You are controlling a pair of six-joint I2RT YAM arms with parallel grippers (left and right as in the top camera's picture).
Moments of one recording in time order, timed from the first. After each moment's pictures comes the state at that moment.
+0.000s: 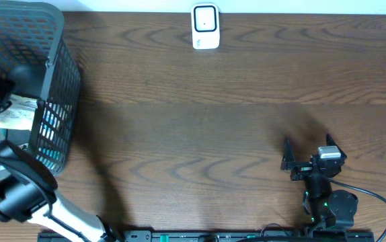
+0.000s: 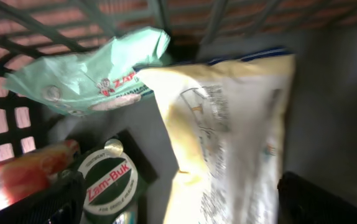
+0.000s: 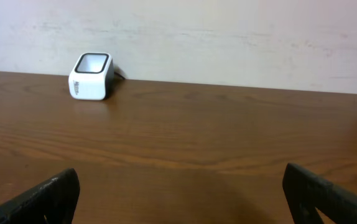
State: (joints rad) left arm 0.63 1.94 1.77 -1.13 -0.22 -0.73; right arm -0.03 0.01 0.01 -0.06 -0.11 -0.03
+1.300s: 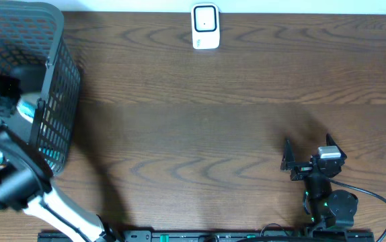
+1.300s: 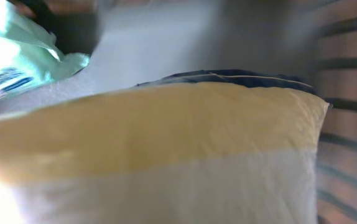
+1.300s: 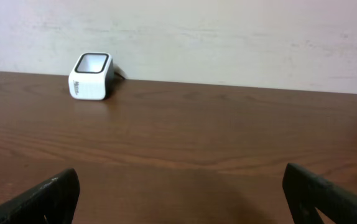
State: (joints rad) left arm 0.63 2.01 1.77 -0.98 0.04 -0.77; right arm -0.03 0.01 0.01 -0.06 -0.11 -0.03
